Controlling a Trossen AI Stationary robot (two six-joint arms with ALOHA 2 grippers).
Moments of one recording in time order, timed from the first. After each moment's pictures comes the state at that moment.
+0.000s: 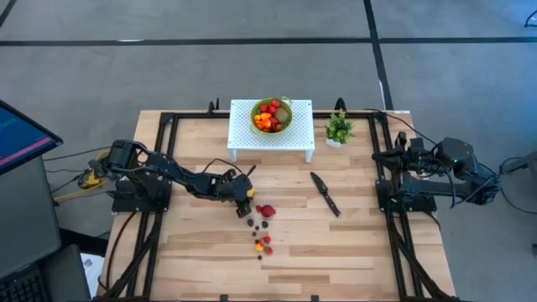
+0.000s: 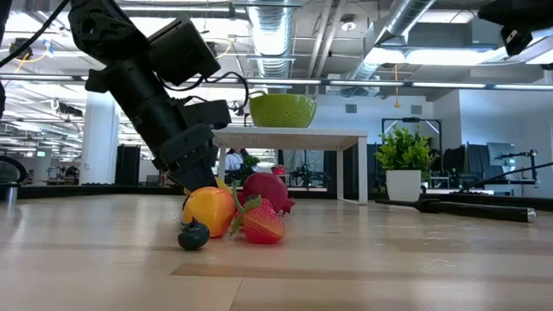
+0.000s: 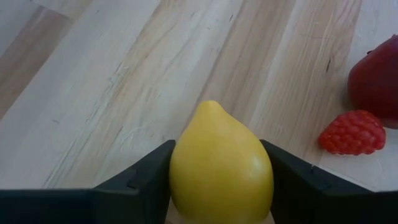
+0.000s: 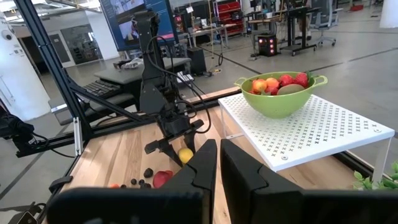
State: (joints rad) left arm -0.10 1.69 0.67 0.08 -0.31 -0.42; right arm -0.08 0.02 0.63 -0.69 0.10 0.19
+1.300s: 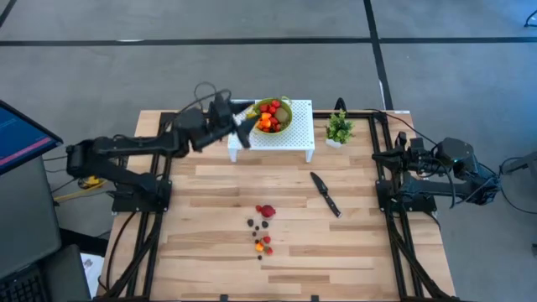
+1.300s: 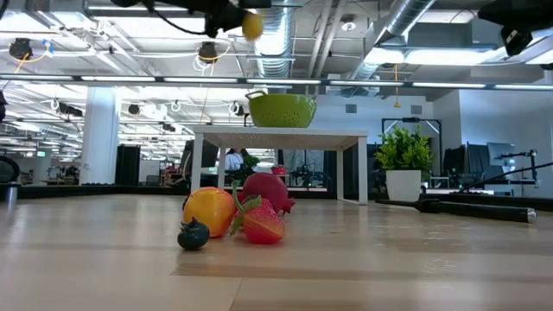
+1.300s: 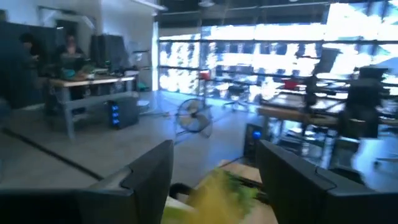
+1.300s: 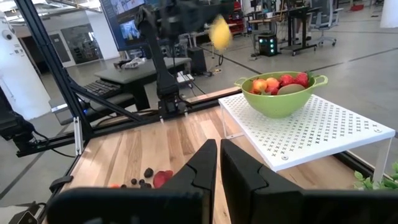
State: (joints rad) left arm 0.26 1.26 0.92 0.47 -0.29 -0.01; right arm -0.08 0.02 0.63 -0.69 0.10 0.19
